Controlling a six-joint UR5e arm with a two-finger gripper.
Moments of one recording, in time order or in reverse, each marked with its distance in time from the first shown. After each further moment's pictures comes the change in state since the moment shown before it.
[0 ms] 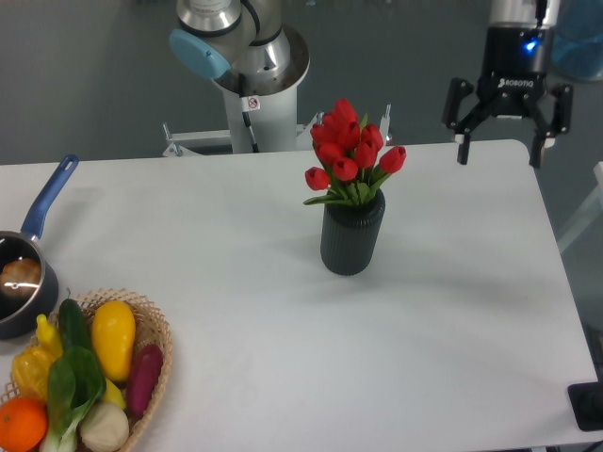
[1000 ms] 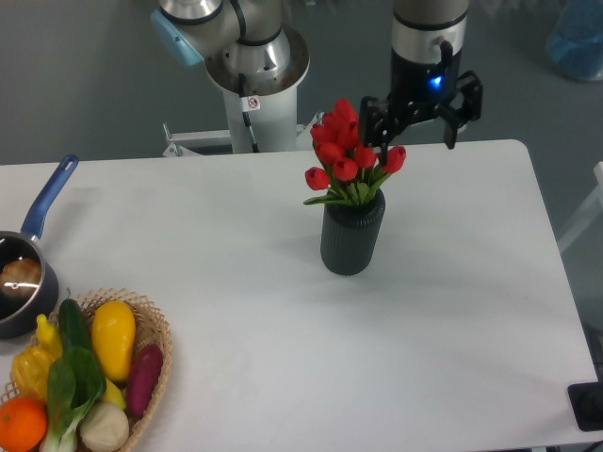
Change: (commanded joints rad) arm -0.286 -0.046 0.114 -0.425 0.439 -0.357
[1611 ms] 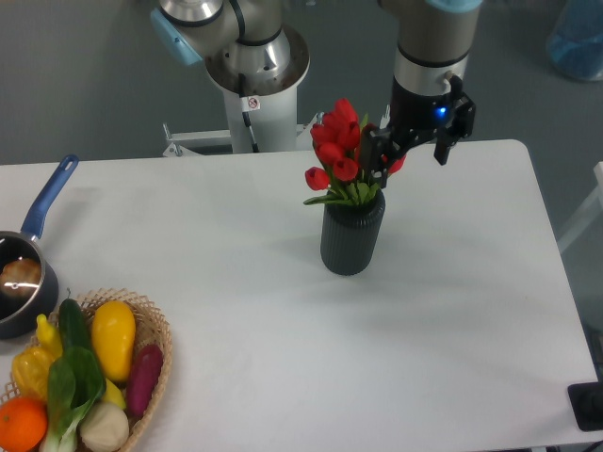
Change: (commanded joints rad) arm 0.012 -0.092 0.024 0.006 -0.009 -0.199
